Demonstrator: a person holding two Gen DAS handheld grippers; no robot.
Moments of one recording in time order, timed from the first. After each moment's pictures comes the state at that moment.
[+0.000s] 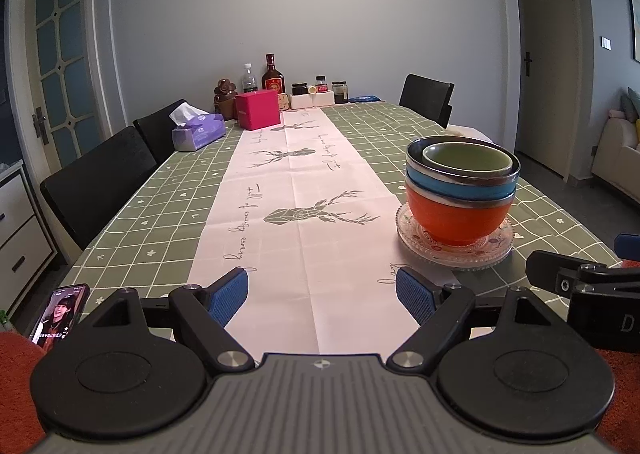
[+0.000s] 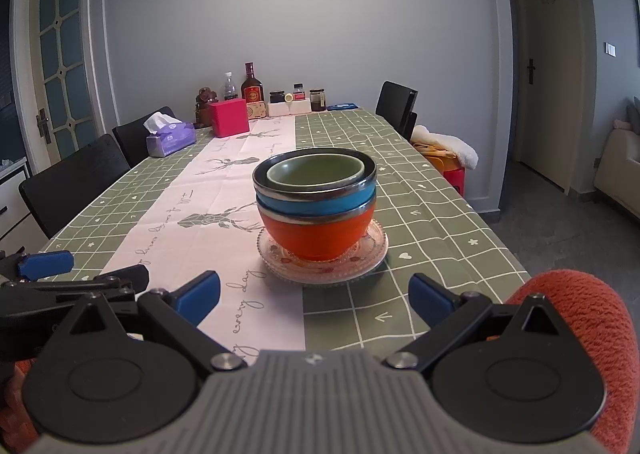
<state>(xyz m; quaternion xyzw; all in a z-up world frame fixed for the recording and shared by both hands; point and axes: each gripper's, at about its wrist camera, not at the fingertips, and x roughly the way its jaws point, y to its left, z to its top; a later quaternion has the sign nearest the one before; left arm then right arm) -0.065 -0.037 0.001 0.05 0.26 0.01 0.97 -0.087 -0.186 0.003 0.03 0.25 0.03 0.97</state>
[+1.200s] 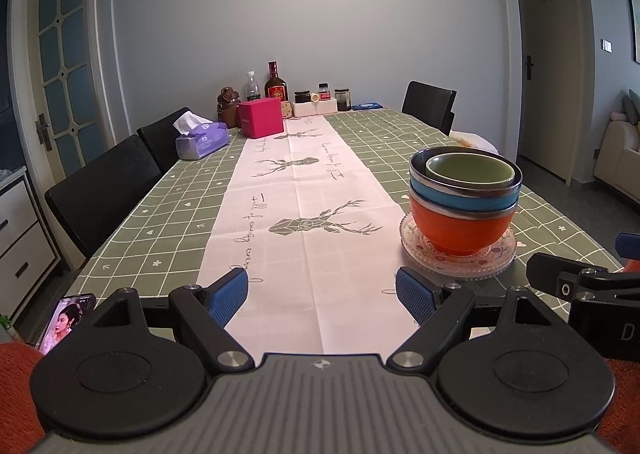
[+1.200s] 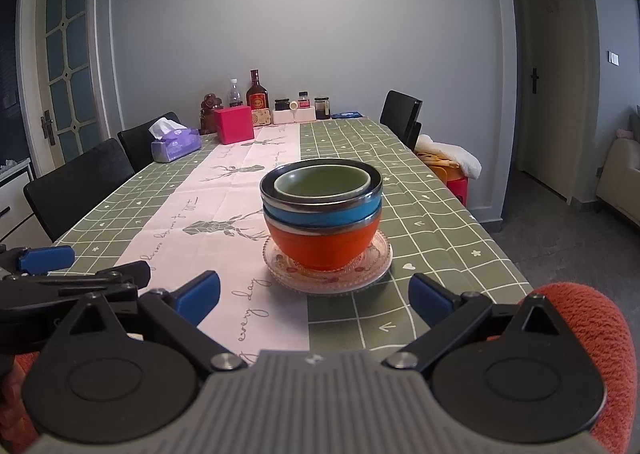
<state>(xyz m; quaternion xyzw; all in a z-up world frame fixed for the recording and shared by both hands) -0.068 -0.038 0.008 0.05 0.25 0.01 0.97 -0.093 -0.185 0.009 0.03 0.23 0.03 0.97</state>
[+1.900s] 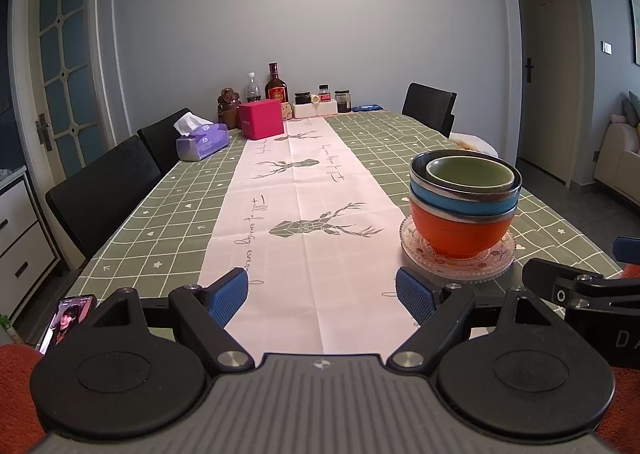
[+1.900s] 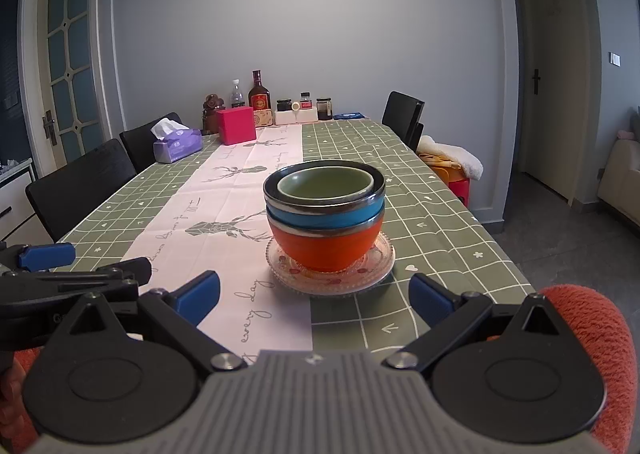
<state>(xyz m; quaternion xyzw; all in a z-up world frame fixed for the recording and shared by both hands) -0.068 -0.038 0.011 0.05 0.25 0.01 0.97 -0.093 -0.185 0.011 0.03 0.23 0.04 0.97</state>
